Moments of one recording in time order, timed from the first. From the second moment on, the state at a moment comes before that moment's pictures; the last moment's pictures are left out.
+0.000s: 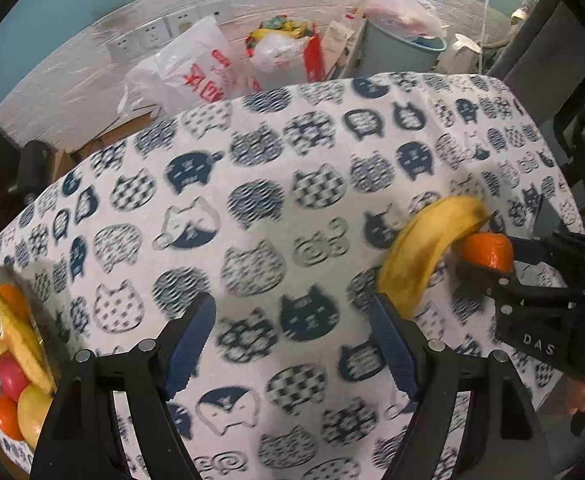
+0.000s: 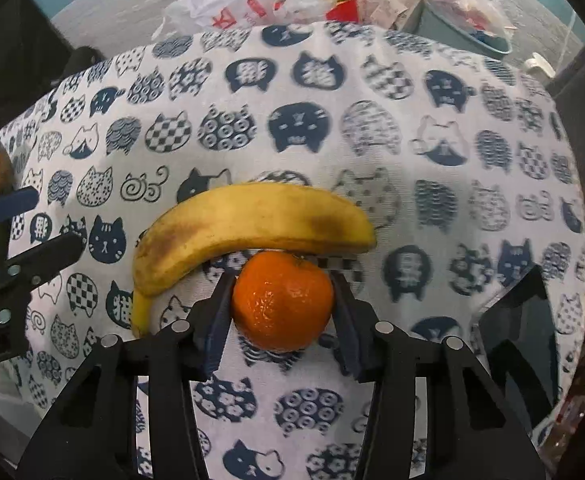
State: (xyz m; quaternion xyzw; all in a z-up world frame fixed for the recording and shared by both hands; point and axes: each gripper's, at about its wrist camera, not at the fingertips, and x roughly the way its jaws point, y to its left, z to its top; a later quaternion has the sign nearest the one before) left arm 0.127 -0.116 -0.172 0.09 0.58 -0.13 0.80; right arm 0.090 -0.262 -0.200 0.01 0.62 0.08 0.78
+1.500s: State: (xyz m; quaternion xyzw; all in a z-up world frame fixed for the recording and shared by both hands) left arm 0.126 -0.210 -0.207 0.17 0.55 -0.22 0.79; right arm 0.074 -0.317 -0.181 0.04 0.60 0.03 0.79
